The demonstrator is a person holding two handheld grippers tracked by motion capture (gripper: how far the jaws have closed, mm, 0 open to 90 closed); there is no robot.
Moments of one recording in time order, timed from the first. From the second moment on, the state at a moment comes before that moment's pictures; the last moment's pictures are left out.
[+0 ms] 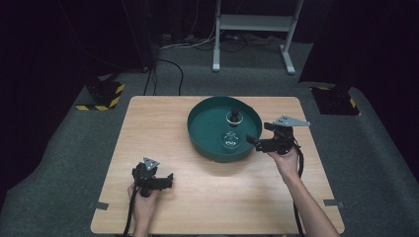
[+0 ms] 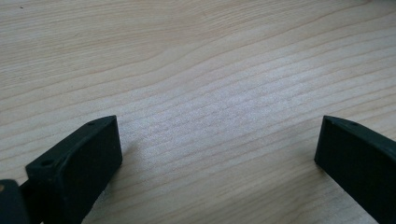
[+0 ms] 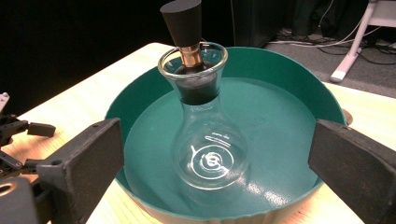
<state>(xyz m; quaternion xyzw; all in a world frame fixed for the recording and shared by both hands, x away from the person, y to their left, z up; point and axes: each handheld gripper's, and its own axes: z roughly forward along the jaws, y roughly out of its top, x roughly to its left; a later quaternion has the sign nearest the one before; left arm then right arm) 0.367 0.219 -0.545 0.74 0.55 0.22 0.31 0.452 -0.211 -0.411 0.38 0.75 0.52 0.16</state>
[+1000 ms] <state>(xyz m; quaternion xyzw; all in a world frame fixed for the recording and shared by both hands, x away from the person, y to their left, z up) 0.367 0.219 -0.545 0.74 0.55 0.22 0.31 0.432 -0.249 -0.417 0.39 0.72 0.54 0.17</state>
